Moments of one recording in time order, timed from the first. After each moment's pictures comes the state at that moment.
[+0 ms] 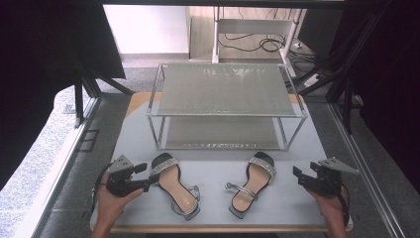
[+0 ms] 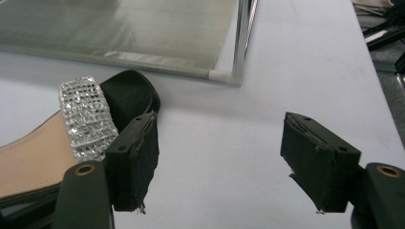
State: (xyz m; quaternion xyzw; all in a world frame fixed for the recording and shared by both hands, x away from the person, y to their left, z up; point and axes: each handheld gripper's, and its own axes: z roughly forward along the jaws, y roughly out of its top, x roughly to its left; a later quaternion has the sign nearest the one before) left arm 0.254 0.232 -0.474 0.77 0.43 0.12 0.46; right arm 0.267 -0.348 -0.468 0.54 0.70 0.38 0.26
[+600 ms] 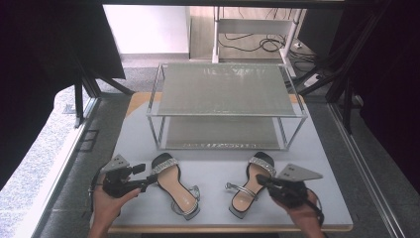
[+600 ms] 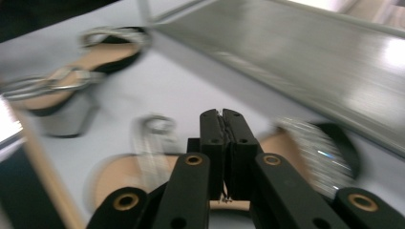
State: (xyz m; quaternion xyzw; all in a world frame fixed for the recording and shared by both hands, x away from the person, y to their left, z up) left arm 0.248 0.235 -0.462 0.76 0.44 0.10 0.46; right arm 0.230 -0.231 -0.432 0.33 0.81 0.46 0.16
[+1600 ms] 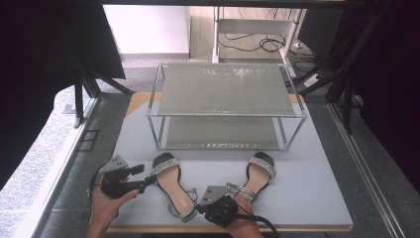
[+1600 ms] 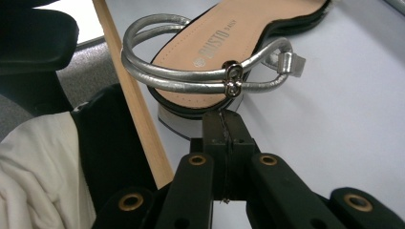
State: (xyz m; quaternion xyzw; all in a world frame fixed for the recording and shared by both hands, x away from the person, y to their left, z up) left arm 0.247 0.238 -0.463 0.76 0.44 0.10 0.46; right arm 0.208 -0.080 -0.474 0.20 0.91 0.36 0.07
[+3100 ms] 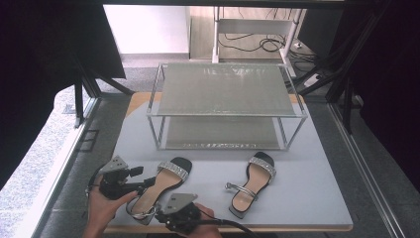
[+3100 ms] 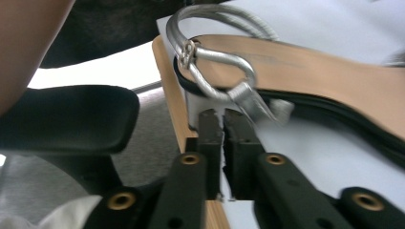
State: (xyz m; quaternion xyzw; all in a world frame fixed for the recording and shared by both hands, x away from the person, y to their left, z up) left arm 0.243 0.238 -0.456 0.78 0.44 0.09 0.44; right arm 0.193 0.006 -0.492 0.16 0.88 0.46 0.02
